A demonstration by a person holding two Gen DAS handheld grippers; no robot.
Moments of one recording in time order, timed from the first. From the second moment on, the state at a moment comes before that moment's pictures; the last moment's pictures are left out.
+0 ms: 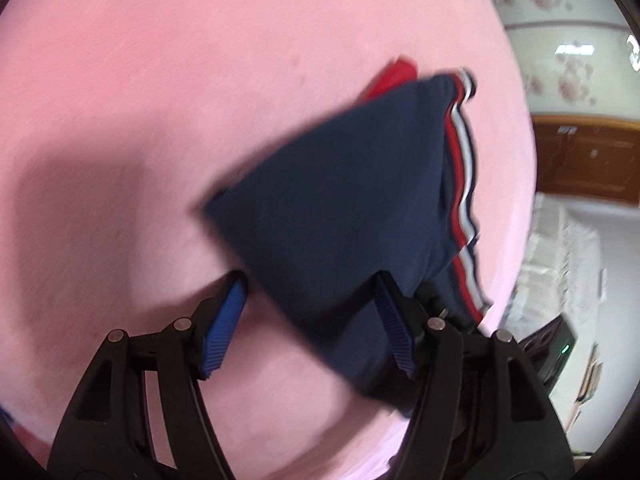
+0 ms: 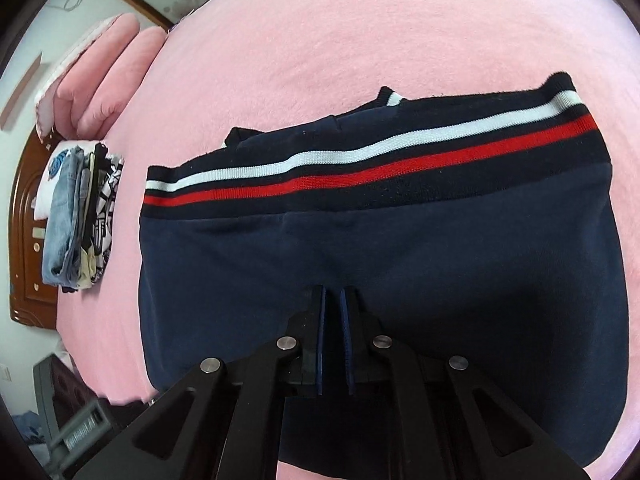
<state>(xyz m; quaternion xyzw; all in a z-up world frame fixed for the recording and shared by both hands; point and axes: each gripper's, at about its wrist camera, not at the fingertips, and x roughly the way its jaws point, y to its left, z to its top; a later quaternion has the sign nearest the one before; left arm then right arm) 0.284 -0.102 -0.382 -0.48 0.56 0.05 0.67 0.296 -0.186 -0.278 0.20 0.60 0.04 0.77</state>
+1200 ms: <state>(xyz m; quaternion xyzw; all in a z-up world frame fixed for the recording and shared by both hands) 0.270 -0.328 -0.205 0.03 0.47 -0.27 0.84 0.199 -0.351 -0.239 0.34 0.50 -0.04 0.79</state>
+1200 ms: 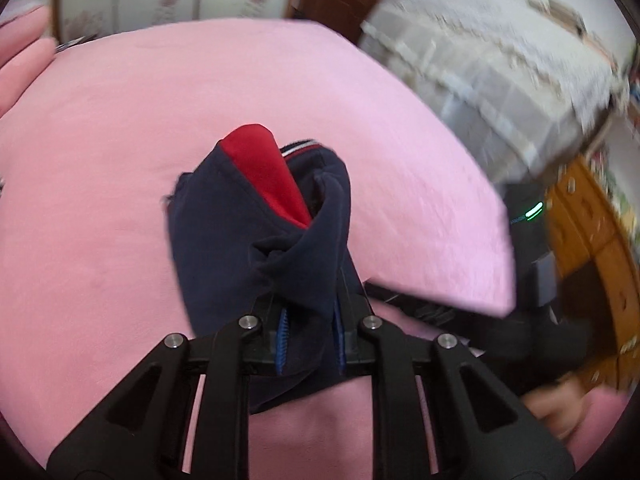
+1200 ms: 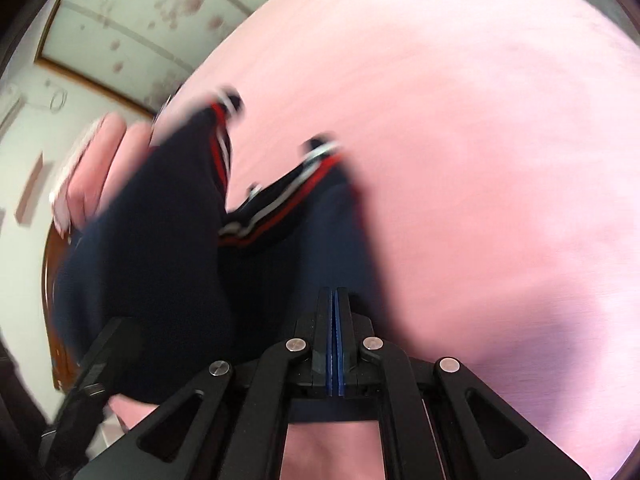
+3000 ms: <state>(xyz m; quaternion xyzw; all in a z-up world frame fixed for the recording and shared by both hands) 0.306 -0.278 -0.263 -0.04 0.66 -0.15 0.74 0.220 -0.322 -0.197 0.17 0.53 -0.02 0.83</state>
